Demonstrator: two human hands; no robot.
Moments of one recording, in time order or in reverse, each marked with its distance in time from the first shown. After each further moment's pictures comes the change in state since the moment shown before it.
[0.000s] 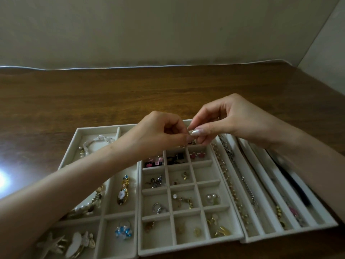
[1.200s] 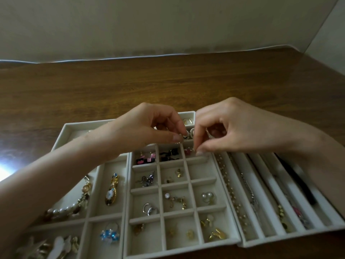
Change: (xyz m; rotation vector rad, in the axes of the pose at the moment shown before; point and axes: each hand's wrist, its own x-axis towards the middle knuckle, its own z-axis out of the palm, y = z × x) left_hand 0.002 0.004 -0.008 -0.030 -0.135 0.018; right_hand -0.009 0.009 -0.003 -0.513 -0.182 -0.240
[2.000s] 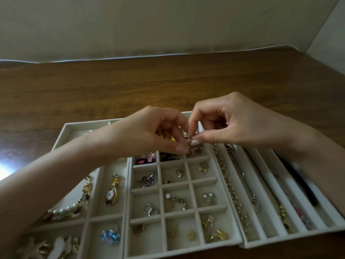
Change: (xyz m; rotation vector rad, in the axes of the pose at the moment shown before) left_hand -0.002 0.001 0.003 -0.088 -0.114 -0.038; right_hand 0.003 0.004 0.000 0.198 0.073 -0.001
